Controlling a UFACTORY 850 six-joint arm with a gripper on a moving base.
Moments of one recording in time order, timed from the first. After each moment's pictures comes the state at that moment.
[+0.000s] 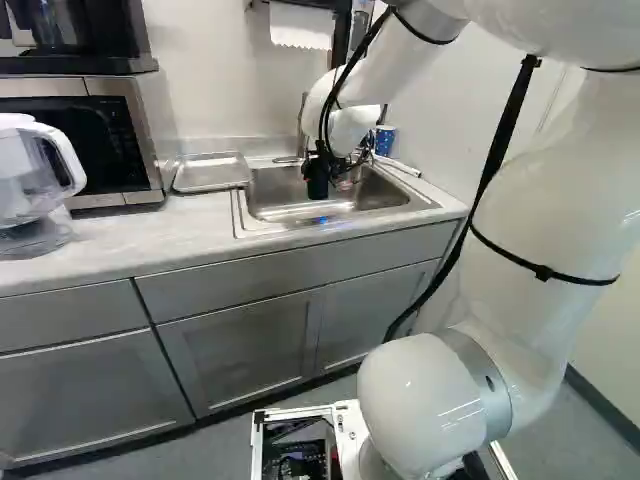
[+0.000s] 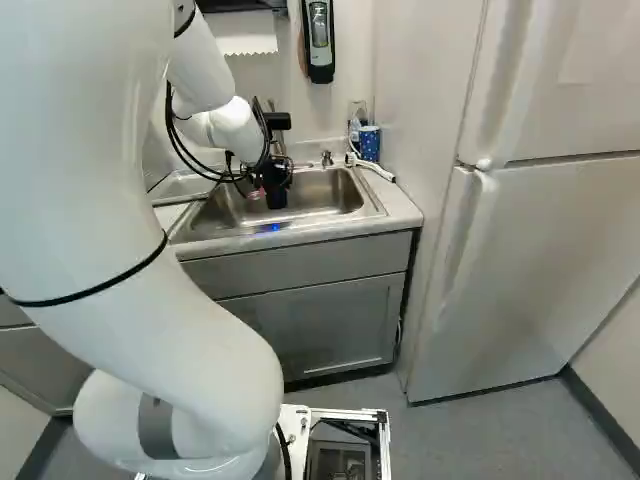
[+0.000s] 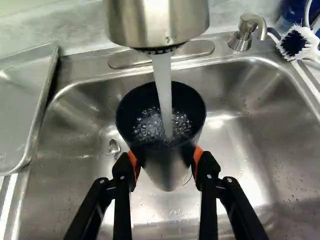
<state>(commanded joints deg) 7.1 -2.9 -51.2 9.2 -3.7 -5.4</state>
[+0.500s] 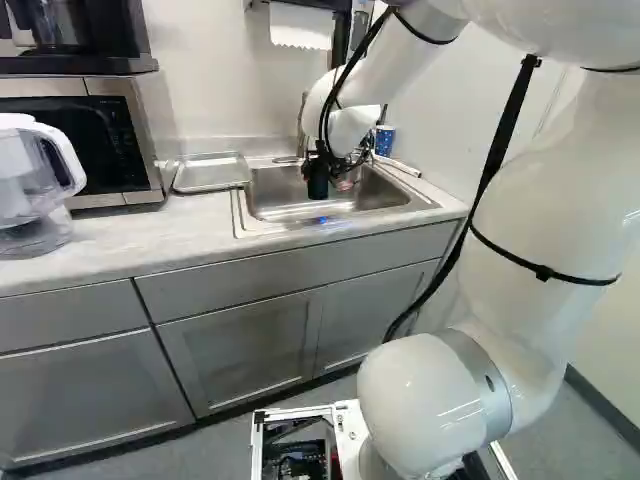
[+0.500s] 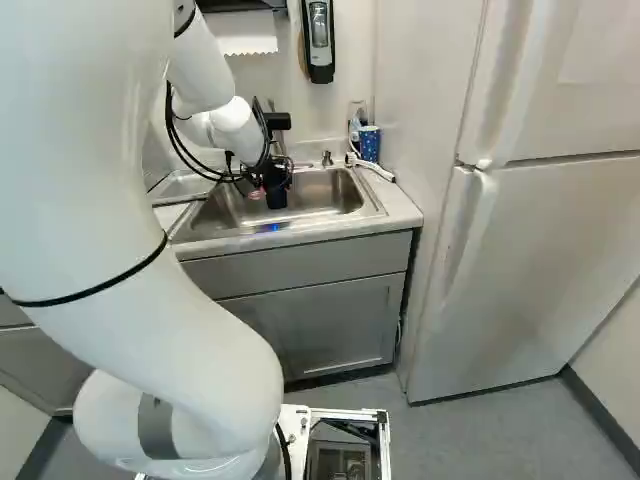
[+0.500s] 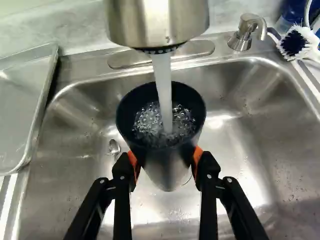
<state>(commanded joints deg) 7.1 -2.9 -51.2 9.2 -3.7 -5.4</state>
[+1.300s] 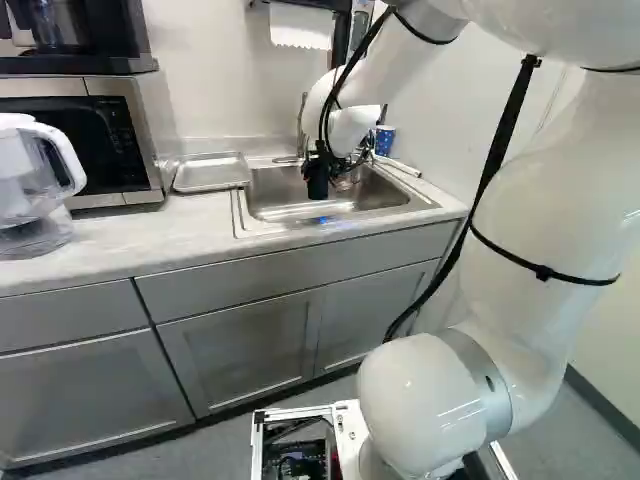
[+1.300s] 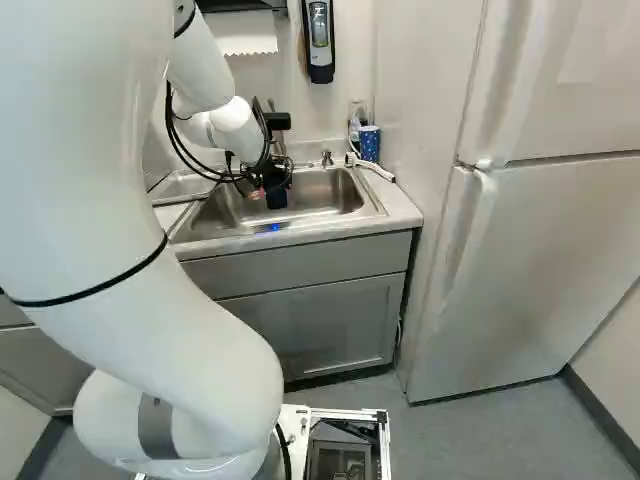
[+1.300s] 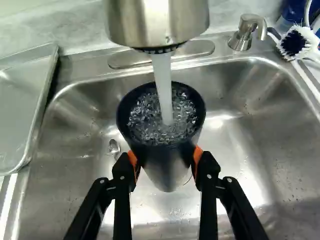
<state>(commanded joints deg) 7.2 -2.9 -51.2 9.2 -3.7 -5.4</state>
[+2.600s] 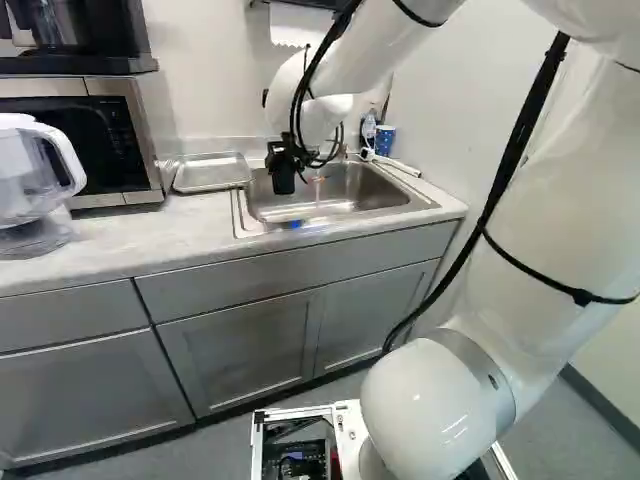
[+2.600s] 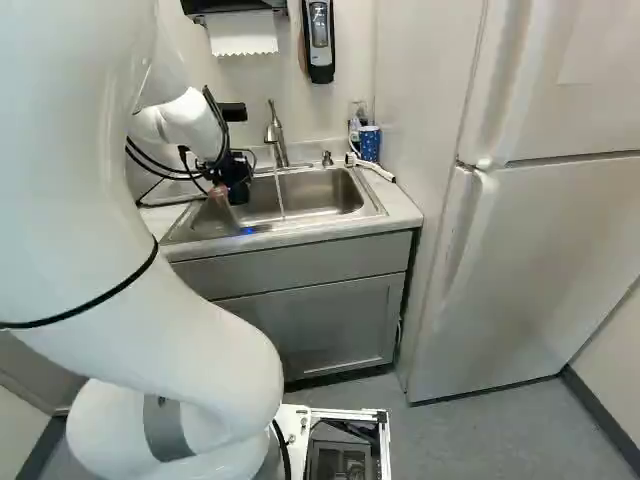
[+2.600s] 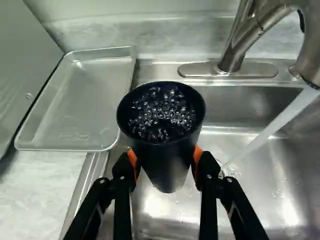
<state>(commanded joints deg) 18.8 1.1 -51.0 9.2 -3.7 -5.4</state>
